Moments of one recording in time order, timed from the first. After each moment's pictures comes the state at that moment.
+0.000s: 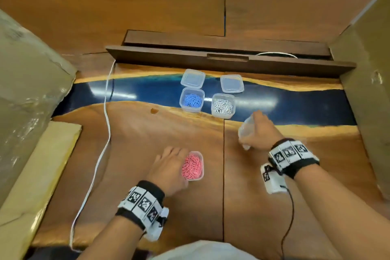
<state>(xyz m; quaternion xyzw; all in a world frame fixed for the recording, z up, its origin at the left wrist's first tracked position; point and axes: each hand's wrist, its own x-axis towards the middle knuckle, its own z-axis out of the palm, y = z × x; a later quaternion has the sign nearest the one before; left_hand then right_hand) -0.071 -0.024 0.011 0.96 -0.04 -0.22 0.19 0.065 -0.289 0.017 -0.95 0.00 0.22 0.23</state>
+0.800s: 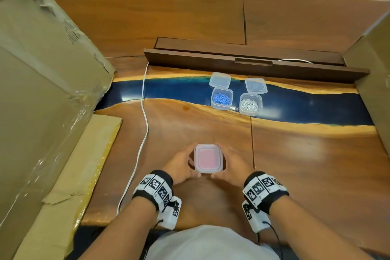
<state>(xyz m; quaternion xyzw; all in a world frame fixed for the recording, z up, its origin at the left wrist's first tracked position) -0.105 0.057 -0.014 0.84 0.04 -0.24 0.48 -0.073 -0.147 0.004 -0.90 -0.15 0.25 0.33</state>
